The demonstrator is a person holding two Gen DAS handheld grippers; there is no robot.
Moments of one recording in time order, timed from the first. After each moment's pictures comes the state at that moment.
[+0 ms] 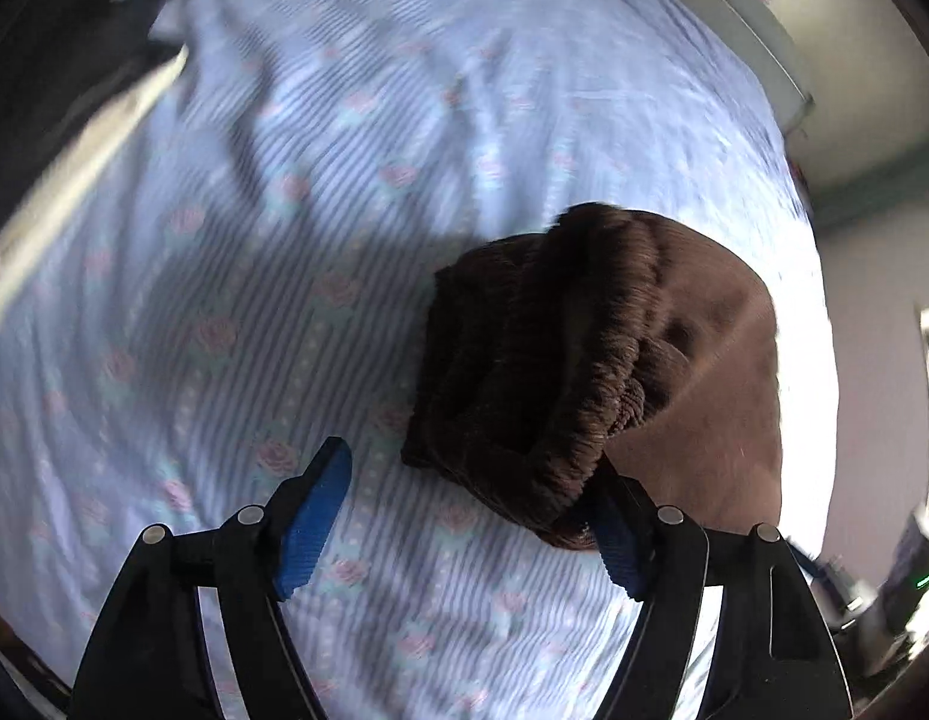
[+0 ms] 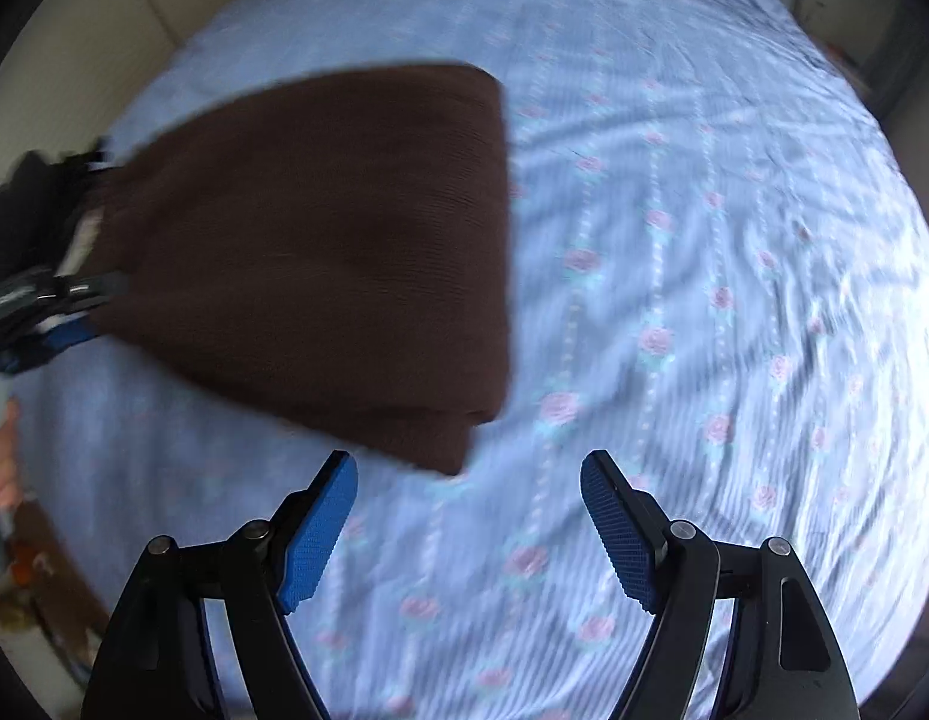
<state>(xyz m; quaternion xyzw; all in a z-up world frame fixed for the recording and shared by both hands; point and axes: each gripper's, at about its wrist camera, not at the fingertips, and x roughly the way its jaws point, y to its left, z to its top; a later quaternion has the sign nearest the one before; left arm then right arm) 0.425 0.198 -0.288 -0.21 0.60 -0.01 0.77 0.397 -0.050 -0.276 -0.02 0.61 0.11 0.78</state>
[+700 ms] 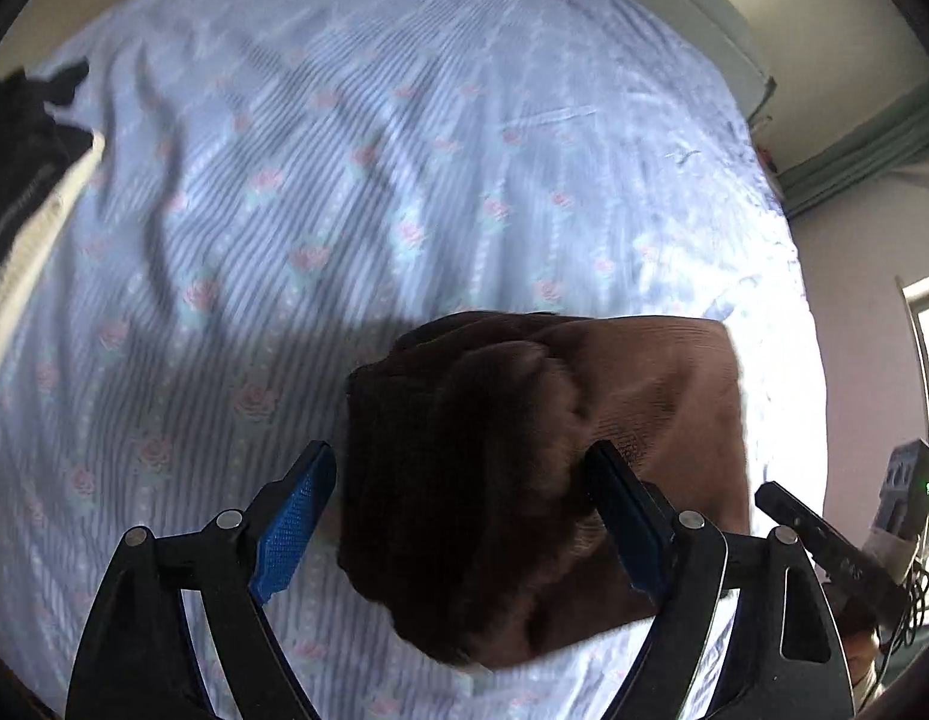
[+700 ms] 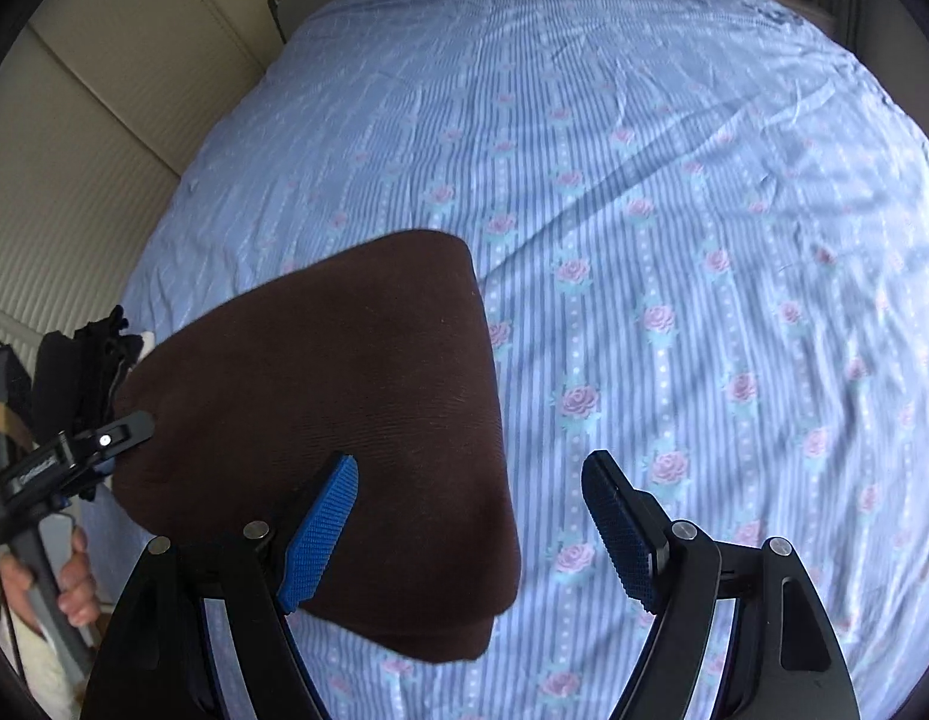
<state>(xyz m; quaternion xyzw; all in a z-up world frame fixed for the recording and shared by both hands) 0.492 0.186 -0.295 -0.21 0.58 -0.03 0.79 0.475 -0.091 -0.285 0.12 0.57 0.10 0.81</state>
